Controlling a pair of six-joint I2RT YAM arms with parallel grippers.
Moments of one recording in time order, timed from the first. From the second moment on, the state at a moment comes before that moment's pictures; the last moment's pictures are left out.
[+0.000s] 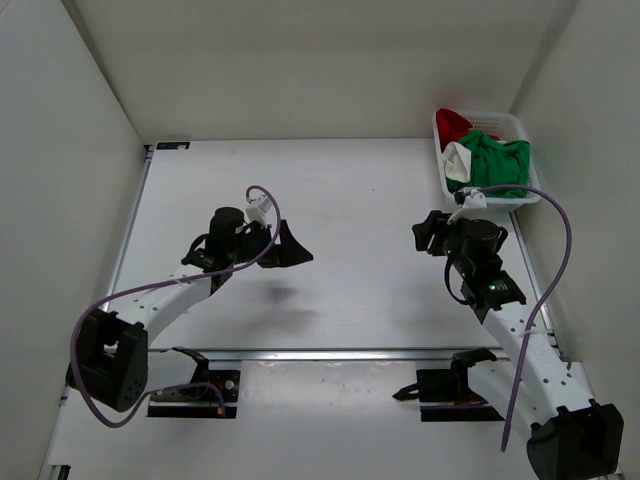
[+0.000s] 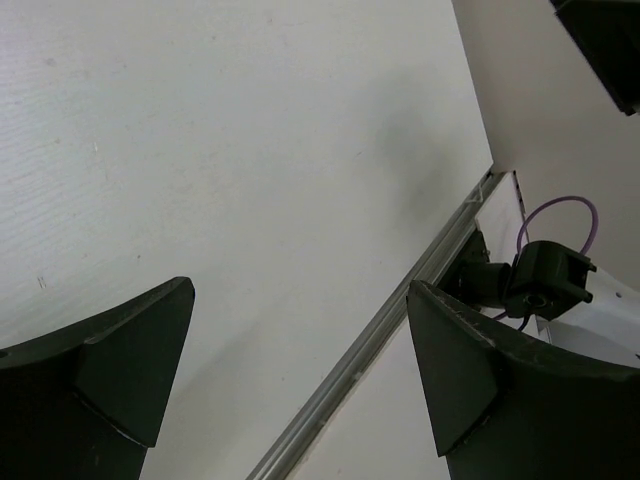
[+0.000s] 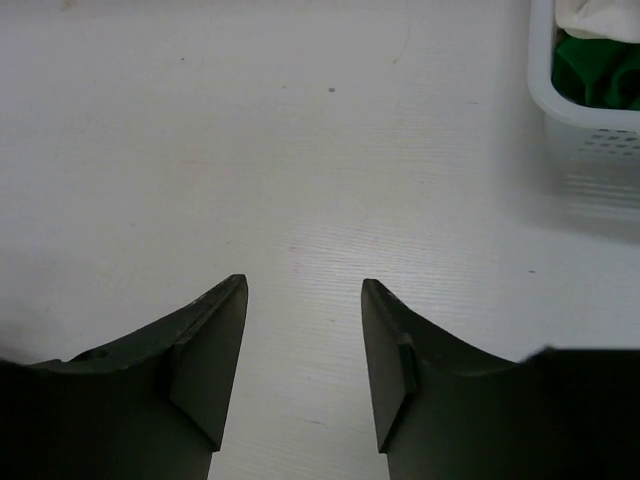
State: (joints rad) left arm -0.41 1.24 0.67 0.07 0.59 -0.58; right arm 0.21 0.82 0.60 -0.05 -0.04 0.22
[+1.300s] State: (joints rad) left arm -0.55 1.30 0.53 0.39 0.65 -0.77; right arm -0.21 1.85 1.53 -0.22 0.10 0.15
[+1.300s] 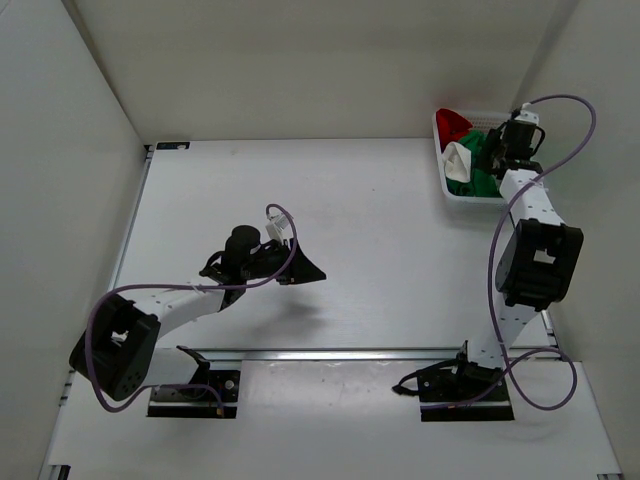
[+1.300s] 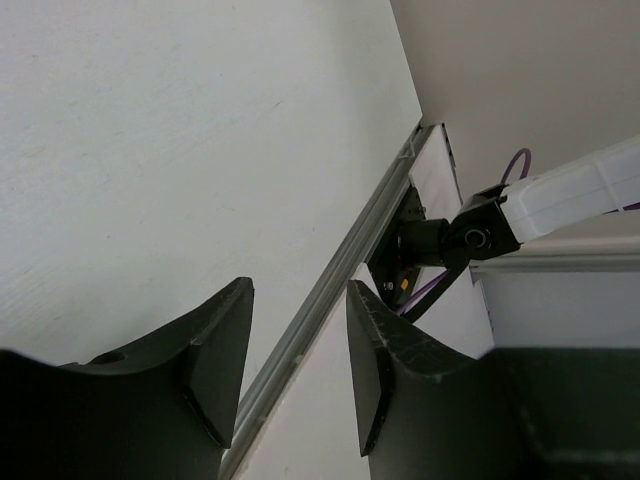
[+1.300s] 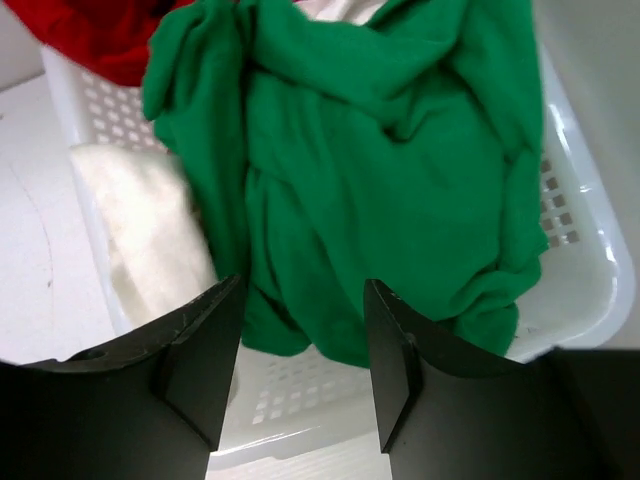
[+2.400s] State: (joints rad) left arm -0.57 1.35 0.55 0.35 0.61 -0.76; right arm -0.23 1.65 1.58 -0.24 0.12 0.17
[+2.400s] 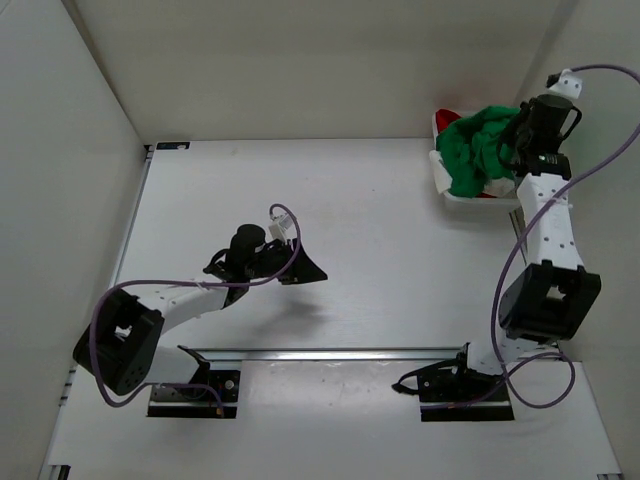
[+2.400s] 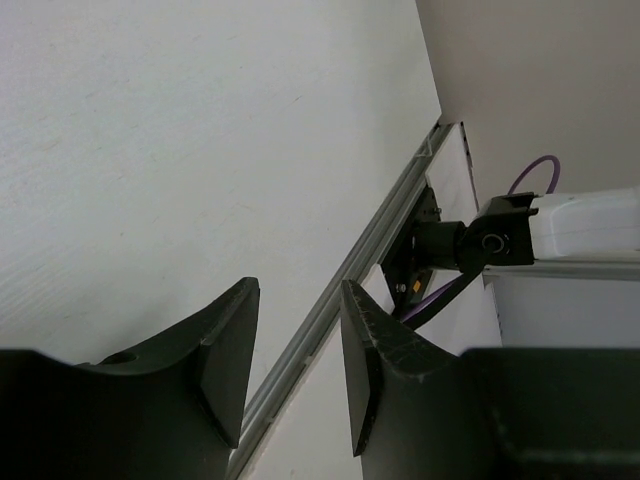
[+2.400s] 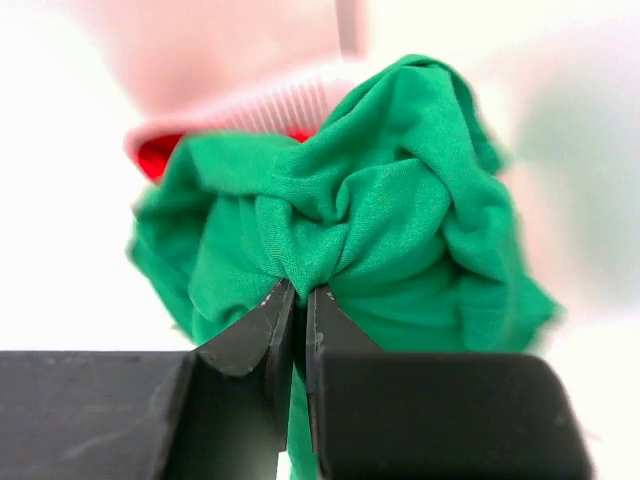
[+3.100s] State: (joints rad) left arm -0.56 1.28 0.59 0.32 0.61 -0.79; right arm -0.24 1.52 1.67 -0.13 0.14 0.08
